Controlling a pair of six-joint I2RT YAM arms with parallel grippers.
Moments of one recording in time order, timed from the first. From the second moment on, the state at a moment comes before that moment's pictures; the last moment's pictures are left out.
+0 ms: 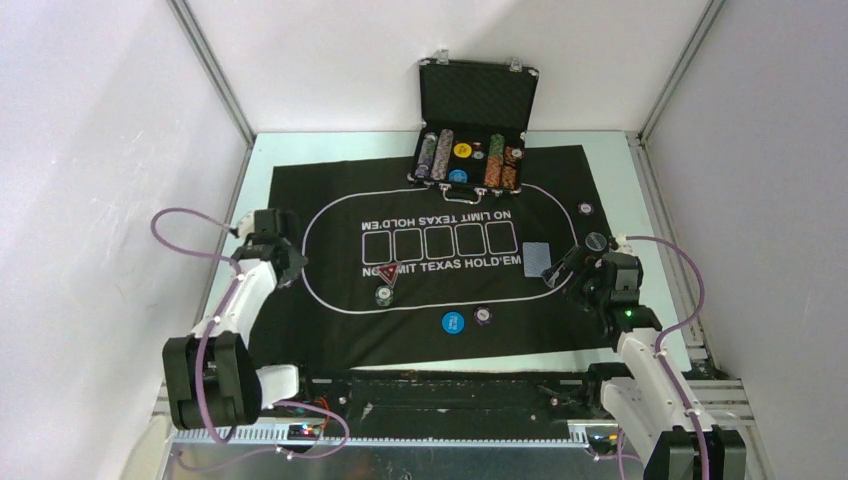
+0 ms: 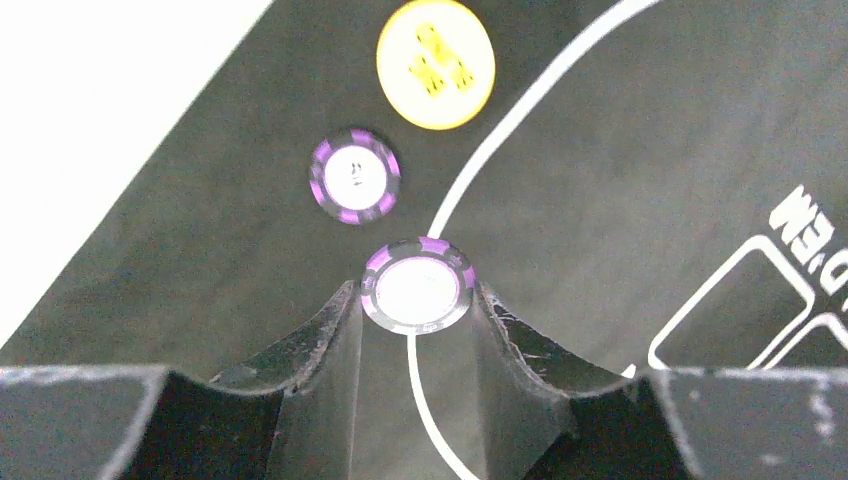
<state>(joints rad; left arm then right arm) 0.02 1.20 0.75 -0.56 -0.30 -0.70 0.01 0.78 0.34 -0.24 -0.16 0.67</state>
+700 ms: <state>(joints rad) 0.23 1.49 0.81 -0.44 -0.25 -0.66 -0.02 0.83 0.34 -0.22 -0.20 0.67</state>
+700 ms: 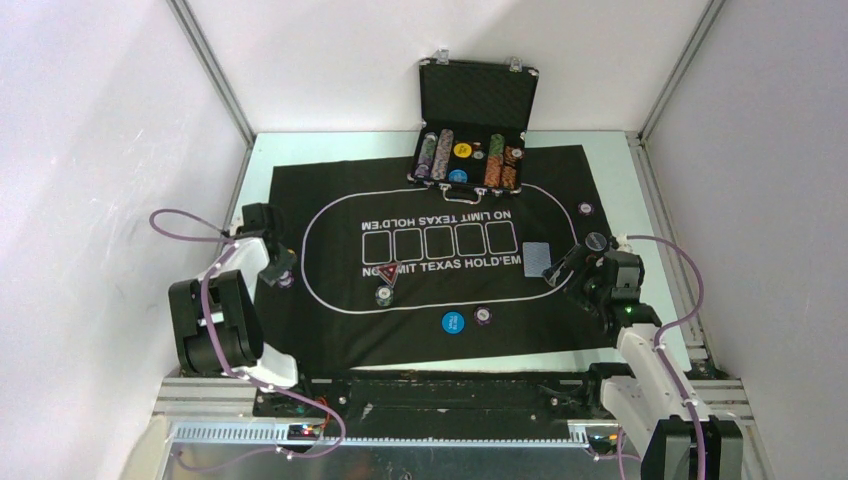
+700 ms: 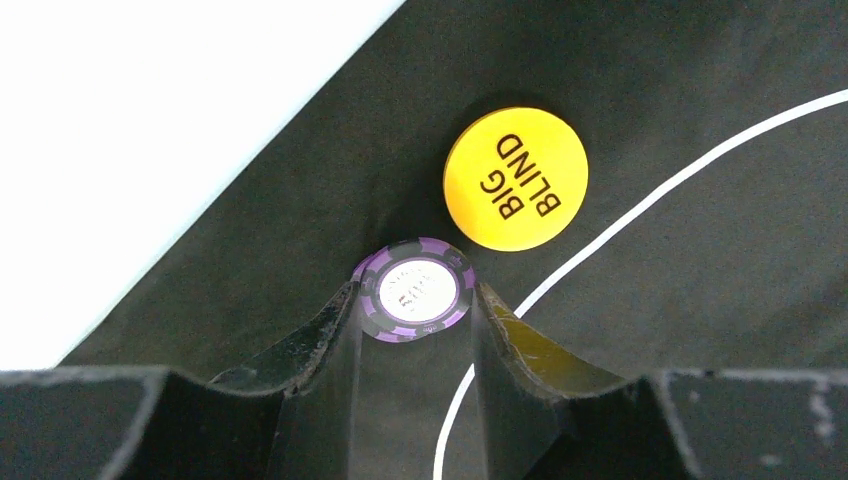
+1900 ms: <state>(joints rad) 0.23 1.40 0.82 -0.50 -0.26 -0.66 -0.01 0.83 0.34 -0.20 -0.21 0.64</state>
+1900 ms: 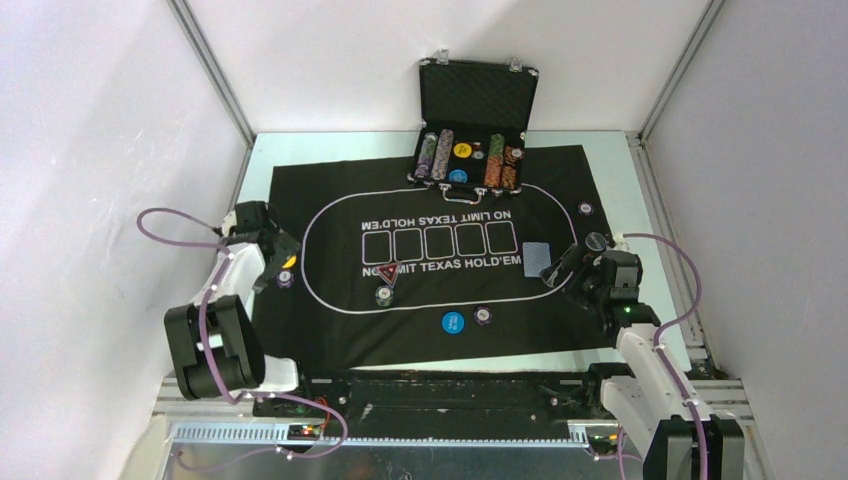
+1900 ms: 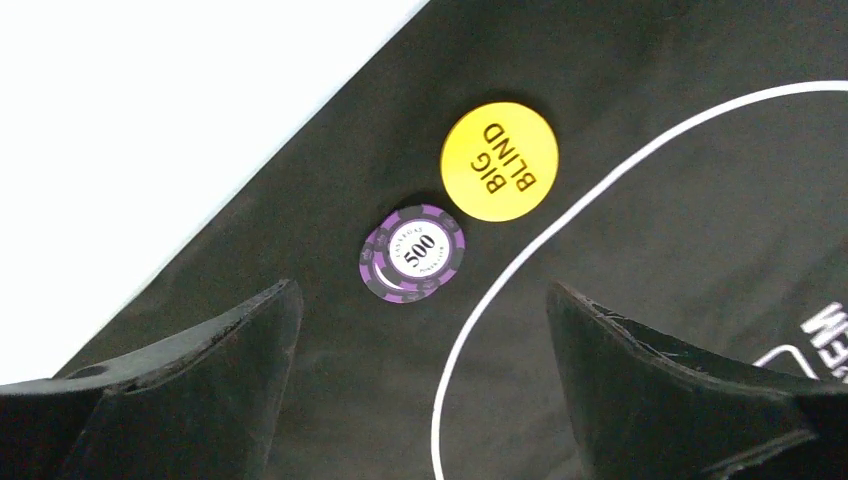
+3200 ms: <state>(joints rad) 0.01 1.12 0.72 -0.33 -0.12 -0.65 1.07 1.78 1.21 -0.14 0.00 0.13</state>
